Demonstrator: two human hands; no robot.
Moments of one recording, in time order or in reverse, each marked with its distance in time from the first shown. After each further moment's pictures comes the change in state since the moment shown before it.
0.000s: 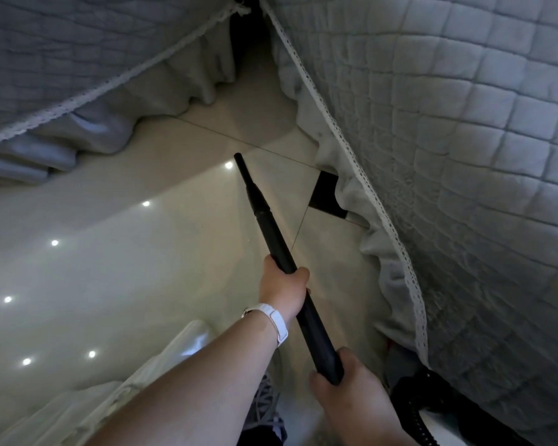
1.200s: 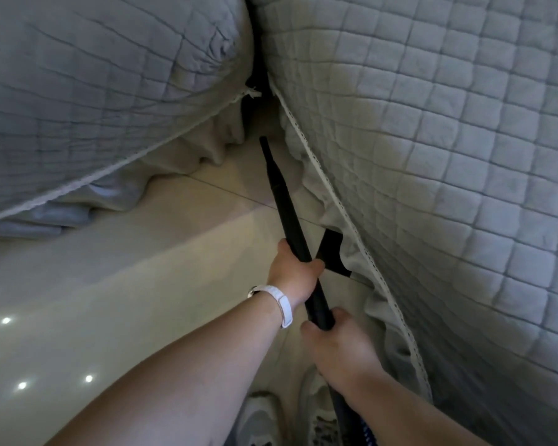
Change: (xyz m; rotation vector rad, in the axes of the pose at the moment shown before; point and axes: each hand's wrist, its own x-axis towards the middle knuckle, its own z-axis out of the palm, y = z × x) left_hand 0.053 0.147 0.002 0.187 -0.093 0.199; right_hand 0.056 -0.151 -0.067 0.205 0.028 -0.052
